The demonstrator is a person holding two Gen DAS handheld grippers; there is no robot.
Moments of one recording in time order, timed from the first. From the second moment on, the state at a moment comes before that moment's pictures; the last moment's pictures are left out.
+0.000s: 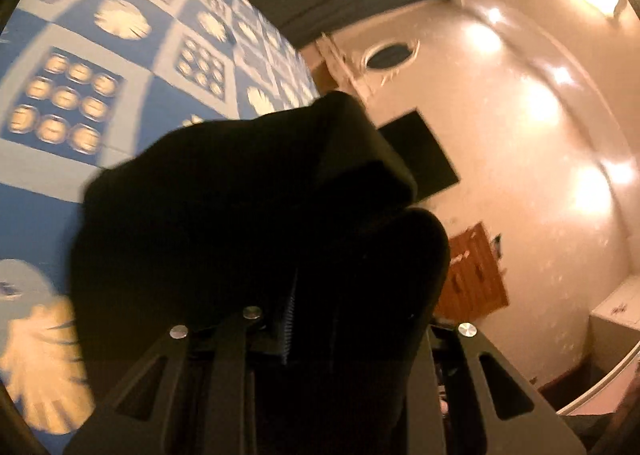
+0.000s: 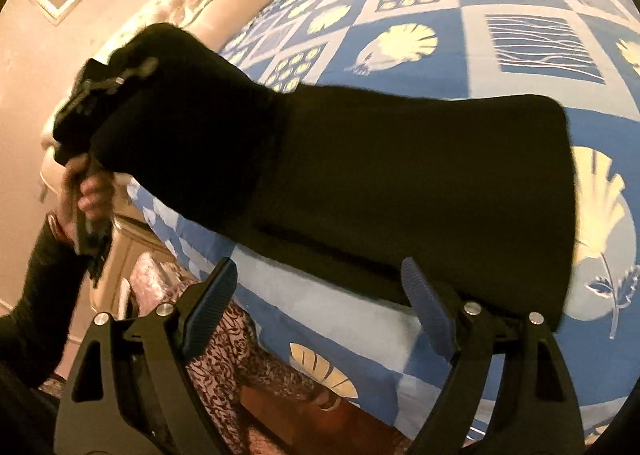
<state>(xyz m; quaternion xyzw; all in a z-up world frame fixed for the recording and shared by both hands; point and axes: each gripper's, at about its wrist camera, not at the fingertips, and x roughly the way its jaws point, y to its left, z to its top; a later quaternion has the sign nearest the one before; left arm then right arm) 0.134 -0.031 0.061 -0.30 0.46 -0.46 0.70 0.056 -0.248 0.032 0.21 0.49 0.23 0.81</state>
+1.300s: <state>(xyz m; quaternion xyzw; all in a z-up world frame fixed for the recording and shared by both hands) 0.102 -0.019 -0.002 -0.15 0.46 -0.21 0.85 0.106 -0.304 -0.008 0.37 0.49 0.17 0.77</state>
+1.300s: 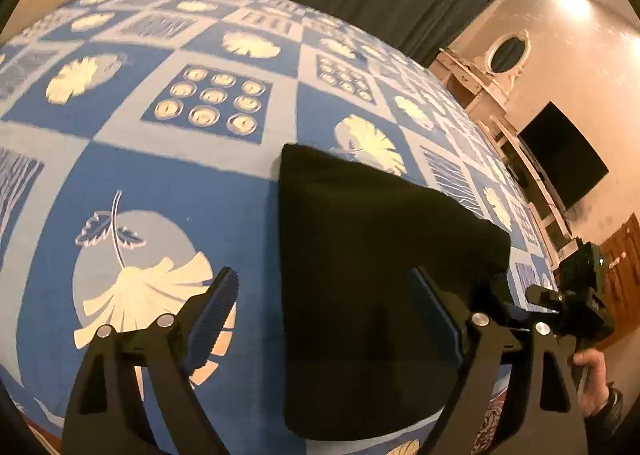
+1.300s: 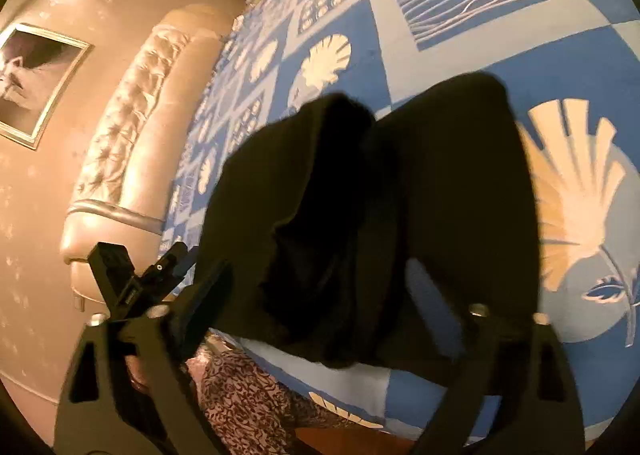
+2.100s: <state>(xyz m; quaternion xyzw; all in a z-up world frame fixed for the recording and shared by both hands) 0.101 -0.016 -0.021 -0.21 0.47 -0.24 0.82 0.102 -0.295 -0.002 0.32 0.49 0.16 0.79</state>
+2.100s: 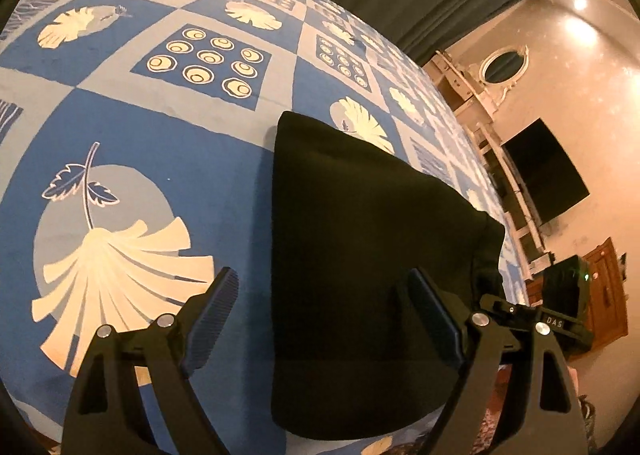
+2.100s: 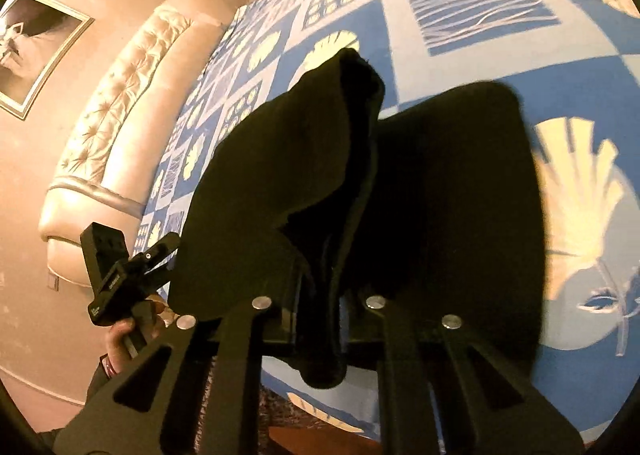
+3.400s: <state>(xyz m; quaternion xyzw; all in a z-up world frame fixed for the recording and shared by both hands) 0.088 -0.049 -0.033 -0.19 0.50 -0.26 0.80 0.085 -0.345 -0.030 0.36 0.48 0.14 0.79</state>
